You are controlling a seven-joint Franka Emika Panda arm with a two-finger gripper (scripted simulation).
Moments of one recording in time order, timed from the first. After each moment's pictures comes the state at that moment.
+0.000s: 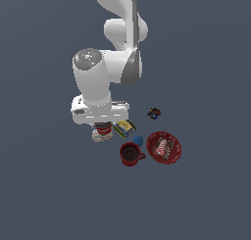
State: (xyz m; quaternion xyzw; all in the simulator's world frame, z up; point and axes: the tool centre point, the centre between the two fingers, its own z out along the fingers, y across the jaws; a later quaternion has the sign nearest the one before) arm 0.007 -0.090 0.168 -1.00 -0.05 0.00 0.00
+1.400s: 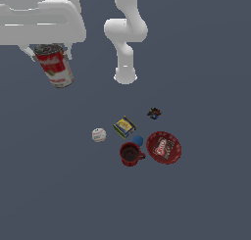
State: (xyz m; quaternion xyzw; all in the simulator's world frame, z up) arm -0.027 -0.194 0.437 -1.00 -0.05 0.00 0.00
